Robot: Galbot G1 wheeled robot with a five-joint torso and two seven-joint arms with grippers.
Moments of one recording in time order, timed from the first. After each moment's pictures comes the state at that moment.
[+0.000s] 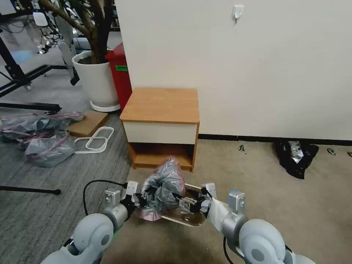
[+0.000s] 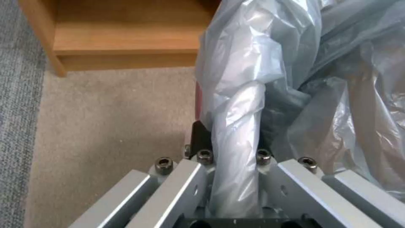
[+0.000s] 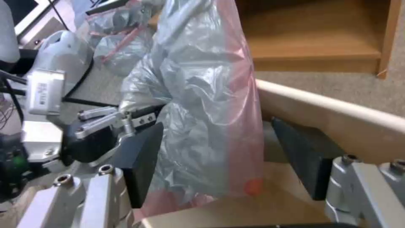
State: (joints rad) left arm 1.41 -0.95 -0.27 -2.05 -0.78 0.49 -0.14; right arm -1.27 0.96 -0.03 2.19 1.01 -0.48 0.33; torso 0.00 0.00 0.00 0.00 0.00
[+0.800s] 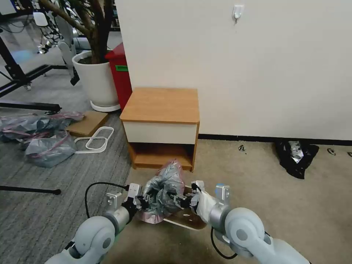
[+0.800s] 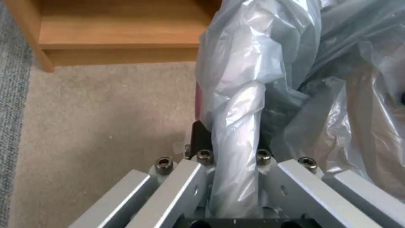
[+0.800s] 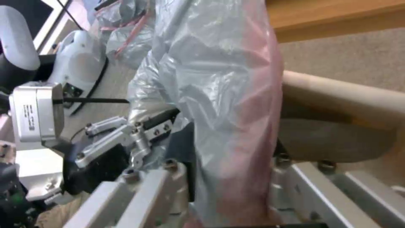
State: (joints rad) left arm 1.41 -0.95 -0.25 -2.05 -0.77 0.49 -0.13; right arm -1.14 1.01 -0.10 2.06 1.20 -0.49 0.35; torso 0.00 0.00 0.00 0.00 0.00
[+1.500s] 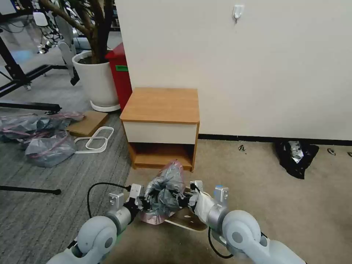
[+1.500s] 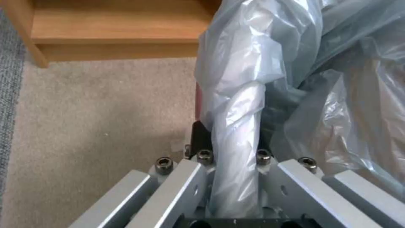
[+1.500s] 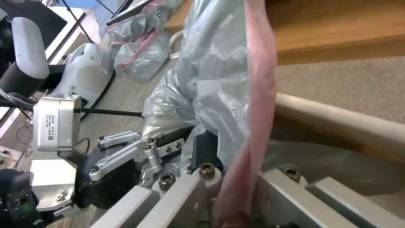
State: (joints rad) left arm 1.40 -0.95 -0.23 -2.02 -0.77 0.49 -0.13; right arm -1.17 1.01 -0.12 2.05 1.09 -0.39 0.27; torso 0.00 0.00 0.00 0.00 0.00
